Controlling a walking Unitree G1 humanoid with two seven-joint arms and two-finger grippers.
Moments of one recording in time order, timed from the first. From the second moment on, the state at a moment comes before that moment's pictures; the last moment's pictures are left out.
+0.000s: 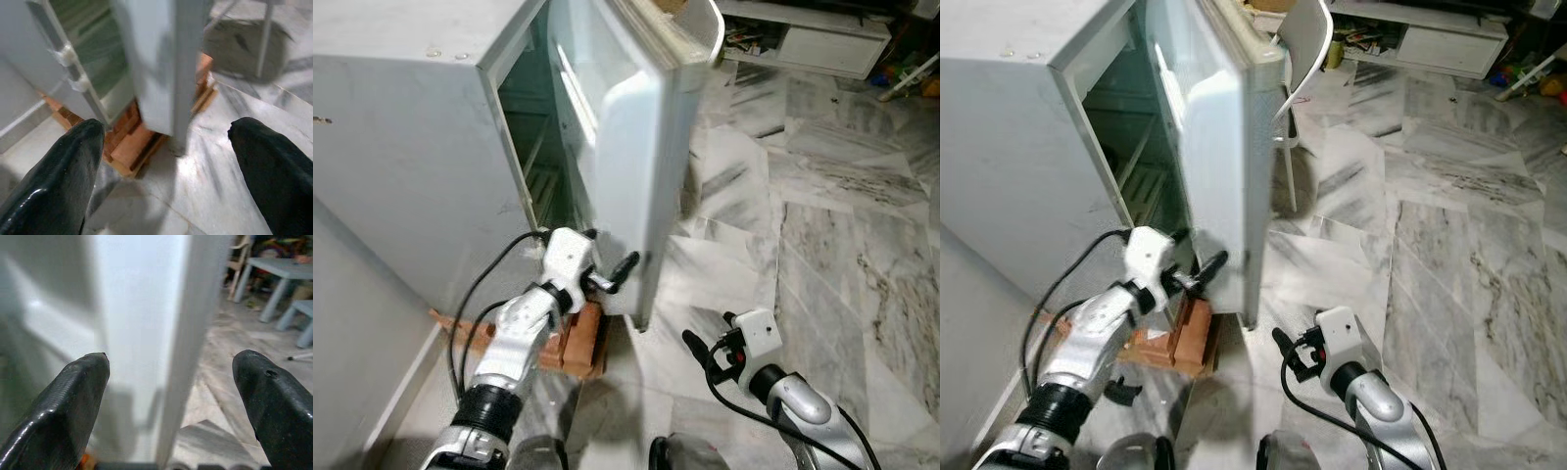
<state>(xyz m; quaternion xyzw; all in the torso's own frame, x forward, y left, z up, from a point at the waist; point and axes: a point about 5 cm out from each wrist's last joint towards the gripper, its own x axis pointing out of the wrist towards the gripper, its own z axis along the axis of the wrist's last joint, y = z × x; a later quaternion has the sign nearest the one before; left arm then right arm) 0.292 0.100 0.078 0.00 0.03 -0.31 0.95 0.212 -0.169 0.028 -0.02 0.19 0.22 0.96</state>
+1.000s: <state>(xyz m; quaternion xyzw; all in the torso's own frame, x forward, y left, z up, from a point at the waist) 0.278 0.148 0.056 0.01 0.06 -0.19 0.98 0.222 -0.152 0.036 -0.01 0.15 0.24 0.96</state>
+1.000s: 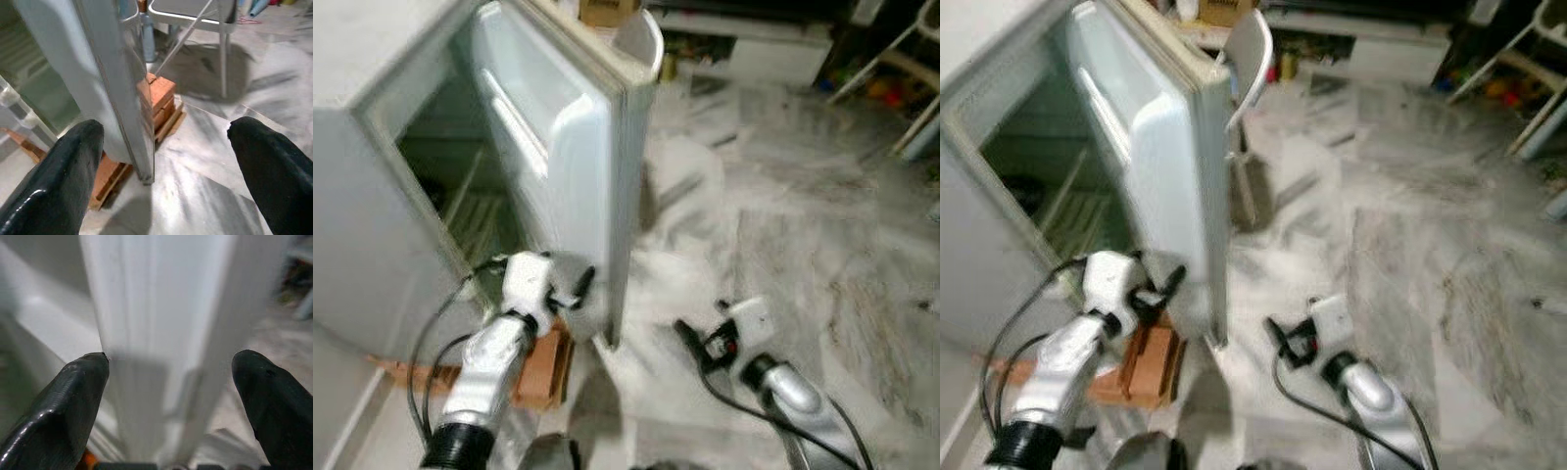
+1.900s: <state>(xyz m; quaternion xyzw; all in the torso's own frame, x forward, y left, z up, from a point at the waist) 0.304 0.107 0.056 0.07 0.06 -0.24 0.97 0.225 -0.167 0.029 -0.02 0.15 0.19 0.97</state>
